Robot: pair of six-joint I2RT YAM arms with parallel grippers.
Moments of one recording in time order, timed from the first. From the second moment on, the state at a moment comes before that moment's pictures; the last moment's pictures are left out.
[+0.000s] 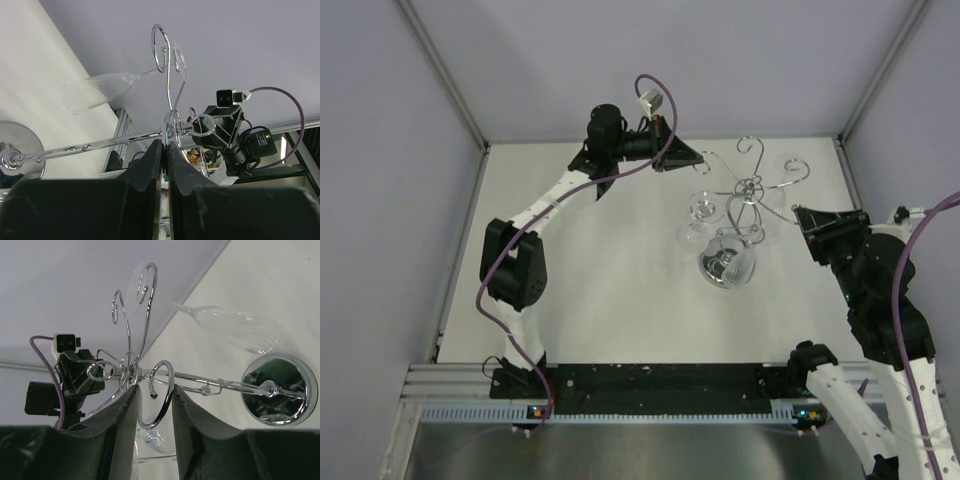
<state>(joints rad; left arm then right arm) -0.47 1.92 1.68 0.30 0.99 -1.25 0.23 0.54 0.98 -0.61 0.19 1.10</state>
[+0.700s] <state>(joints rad) -0.47 1.92 1.67 0.32 0.98 -1.26 0.23 0.54 0.95 -0.59 0.21 1.19</state>
